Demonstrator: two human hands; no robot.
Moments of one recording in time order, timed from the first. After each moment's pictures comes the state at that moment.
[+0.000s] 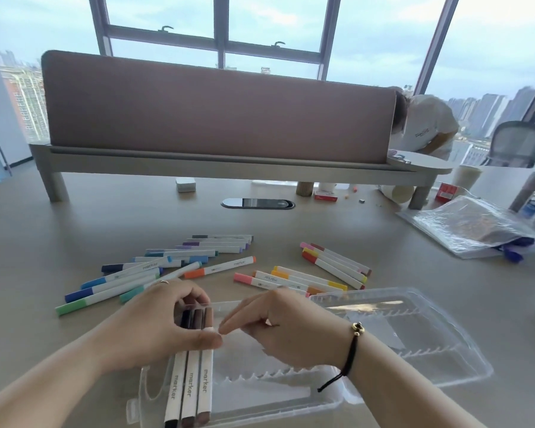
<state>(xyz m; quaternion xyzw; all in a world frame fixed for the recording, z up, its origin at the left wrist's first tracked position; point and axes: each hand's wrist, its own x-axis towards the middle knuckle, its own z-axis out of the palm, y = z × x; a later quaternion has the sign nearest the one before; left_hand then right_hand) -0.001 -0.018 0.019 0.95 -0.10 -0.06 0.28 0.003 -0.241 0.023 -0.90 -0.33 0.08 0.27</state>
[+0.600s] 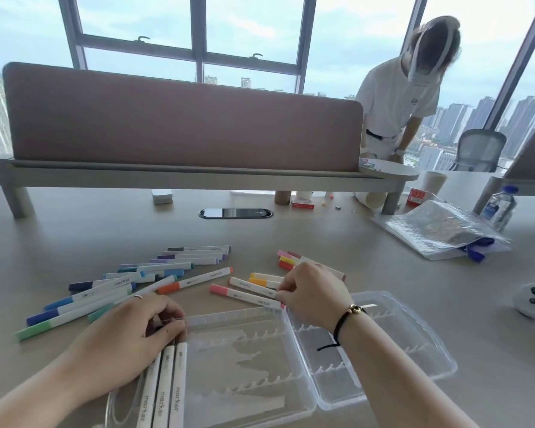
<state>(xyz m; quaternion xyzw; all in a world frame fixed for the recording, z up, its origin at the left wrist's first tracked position) 0.004 -0.019 0.003 0.95 -0.12 0.05 0.27 0.045 -0.303 0.017 -0.99 -0.02 -0.06 0.15</state>
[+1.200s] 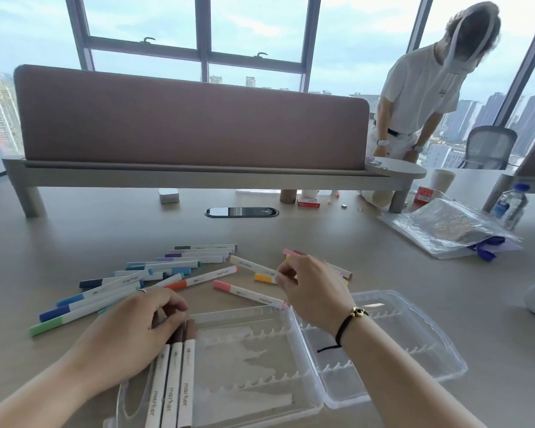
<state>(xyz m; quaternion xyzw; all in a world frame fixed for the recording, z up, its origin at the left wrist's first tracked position) 0.004 -0.019 0.004 0.96 -0.11 0.07 0.26 0.042 -0.294 0.016 -0.97 -0.06 -0.16 0.20</state>
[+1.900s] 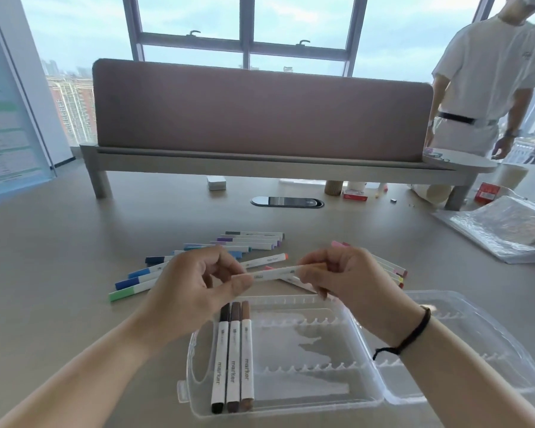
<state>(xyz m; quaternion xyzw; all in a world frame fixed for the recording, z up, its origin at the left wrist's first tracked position) -0.002 -0.016 0.024 0.85 -0.17 0.13 0.49 0.020 -0.260 0.034 -0.77 -0.12 0.00 0.63</state>
